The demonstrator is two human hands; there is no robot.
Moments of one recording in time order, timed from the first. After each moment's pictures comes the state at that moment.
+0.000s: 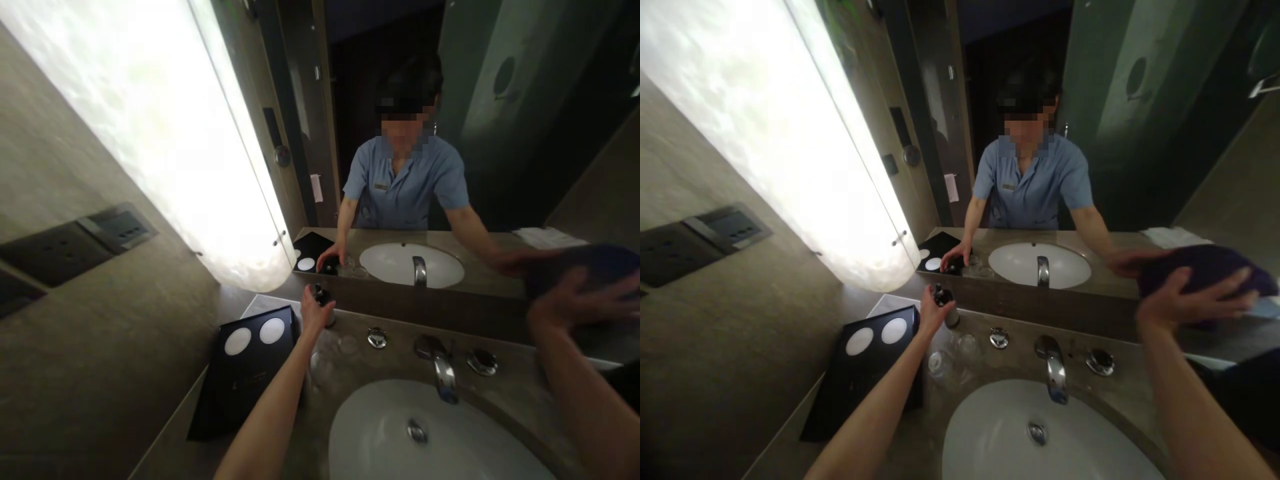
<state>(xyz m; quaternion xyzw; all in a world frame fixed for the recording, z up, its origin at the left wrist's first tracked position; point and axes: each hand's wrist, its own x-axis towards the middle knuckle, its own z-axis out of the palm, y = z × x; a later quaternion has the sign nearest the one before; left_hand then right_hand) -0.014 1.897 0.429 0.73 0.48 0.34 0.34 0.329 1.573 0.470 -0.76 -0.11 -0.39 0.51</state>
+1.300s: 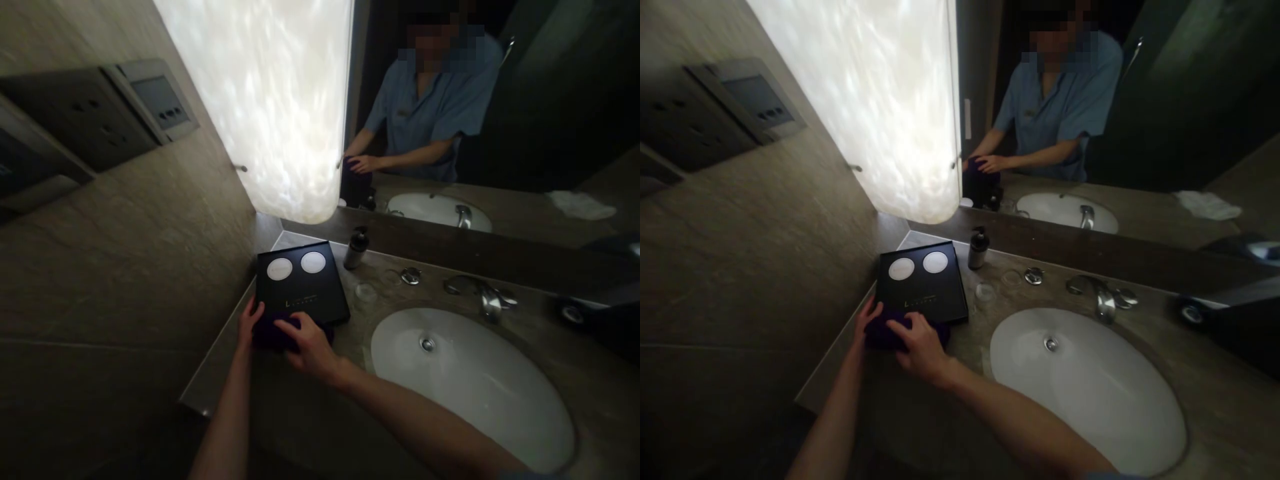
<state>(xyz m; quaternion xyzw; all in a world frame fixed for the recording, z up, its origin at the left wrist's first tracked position) -0.359 1.926 0.346 0.44 0.63 0.32 0.55 -0.223 1.770 0.375 -0.63 -0.67 0.26 0.29</state>
